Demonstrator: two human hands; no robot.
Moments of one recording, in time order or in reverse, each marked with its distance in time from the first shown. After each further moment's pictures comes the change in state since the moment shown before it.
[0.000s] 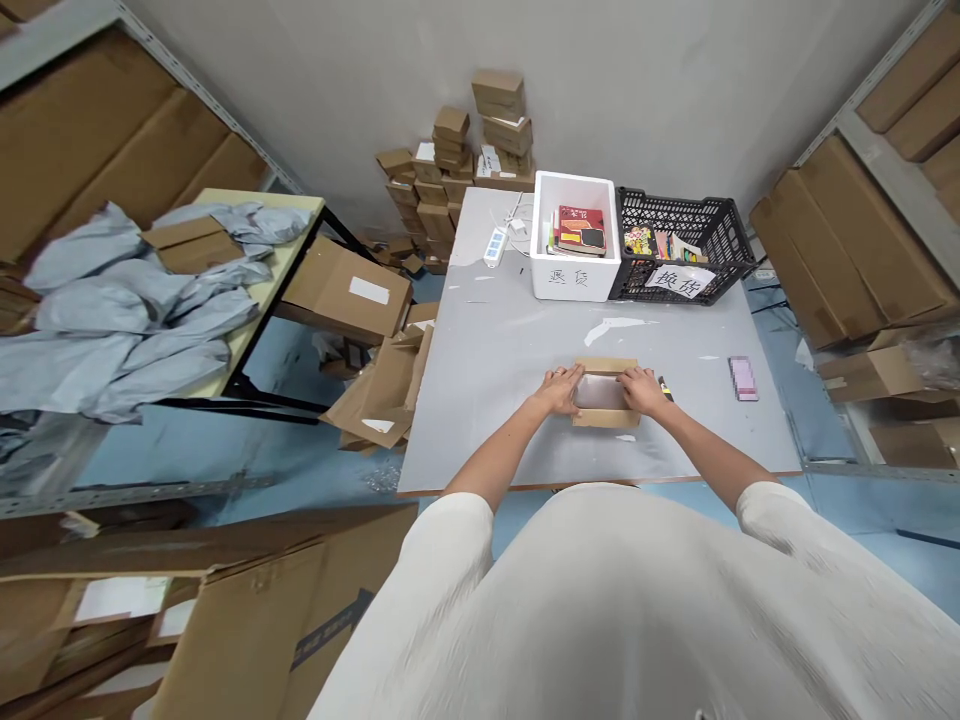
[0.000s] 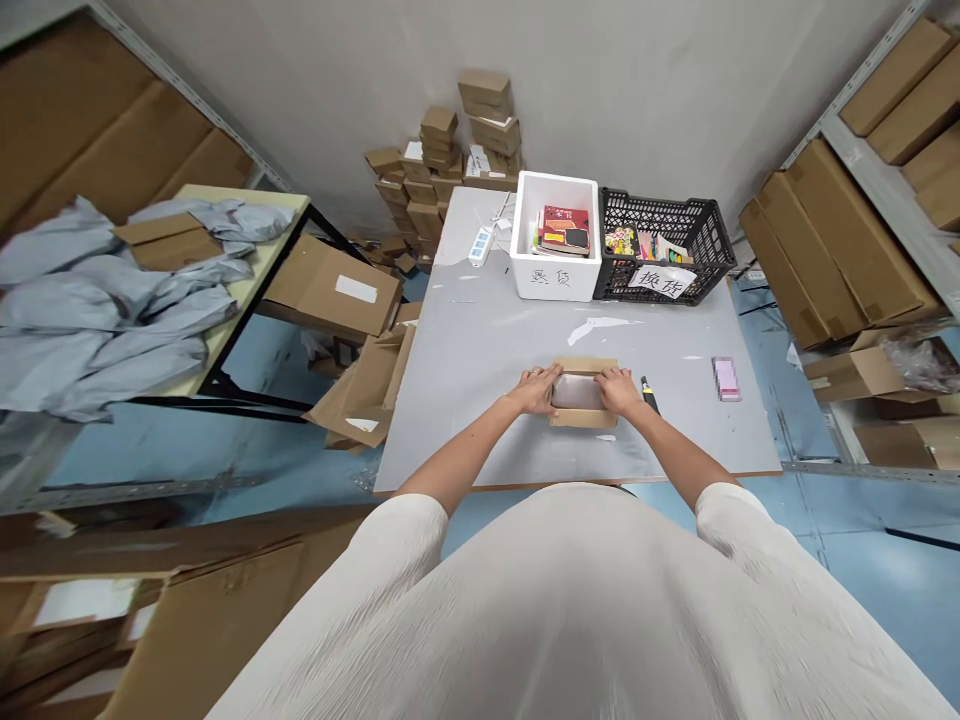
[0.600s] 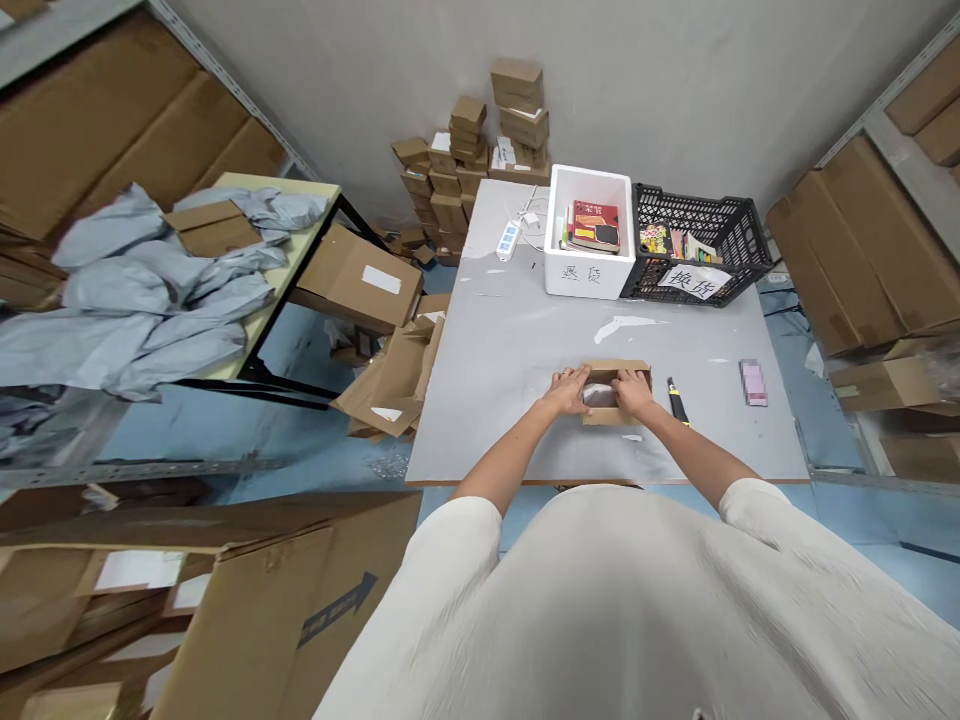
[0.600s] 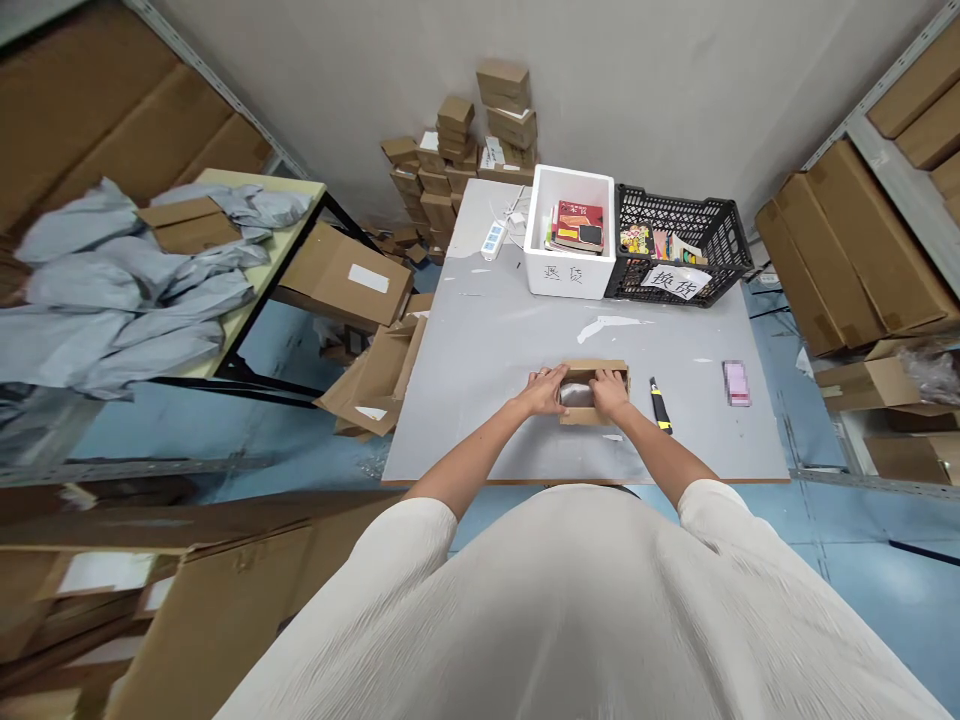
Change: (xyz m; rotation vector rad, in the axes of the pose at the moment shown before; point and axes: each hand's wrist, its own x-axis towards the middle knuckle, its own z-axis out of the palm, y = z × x) left_hand -0.005 0.000 0.018 -0.053 0.100 -0.040; right_hand 0.024 -0.047 0.003 -0.040 -0.088 0.046
